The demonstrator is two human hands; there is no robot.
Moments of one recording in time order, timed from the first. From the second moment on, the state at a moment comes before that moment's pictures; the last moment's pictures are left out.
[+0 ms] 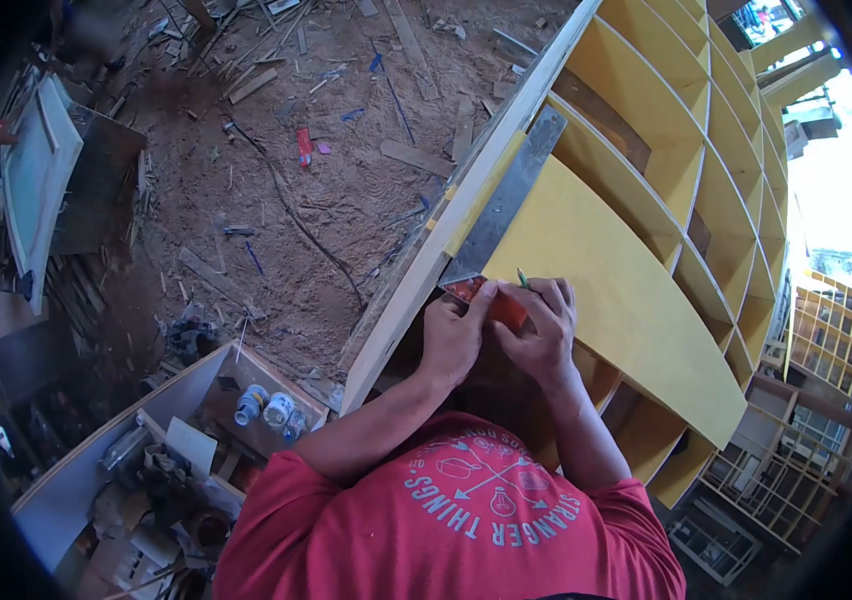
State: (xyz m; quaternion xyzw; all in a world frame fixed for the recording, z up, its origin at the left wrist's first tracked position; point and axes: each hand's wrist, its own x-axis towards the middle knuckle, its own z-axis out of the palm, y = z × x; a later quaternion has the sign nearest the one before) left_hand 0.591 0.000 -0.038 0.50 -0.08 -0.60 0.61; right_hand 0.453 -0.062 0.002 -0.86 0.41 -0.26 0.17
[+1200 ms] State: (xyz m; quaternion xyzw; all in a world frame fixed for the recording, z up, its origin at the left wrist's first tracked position) left_hand 0.591 -0.001 -0.040 0.49 -0.08 -0.62 0.61; right_hand 0.454 -0.092 0.018 -0.85 0.35 -0.19 0.33
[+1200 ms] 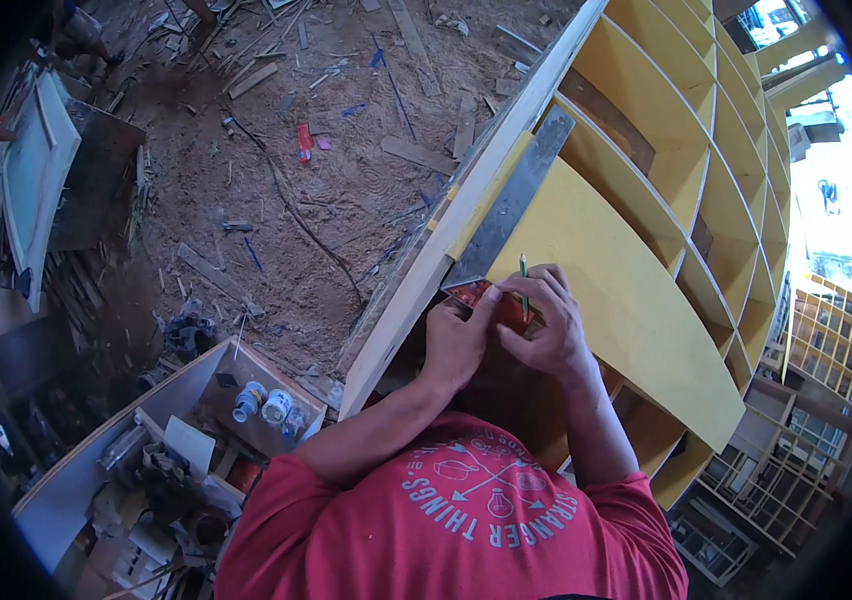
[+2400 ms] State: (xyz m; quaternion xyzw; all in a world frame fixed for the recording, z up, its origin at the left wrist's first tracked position) left_hand 0.588 -0.004 -0.033 0.50 -0.07 -0.61 0.61; right_hand 0.531 -0.159 0.037 -0.80 0.36 -0.09 0.47
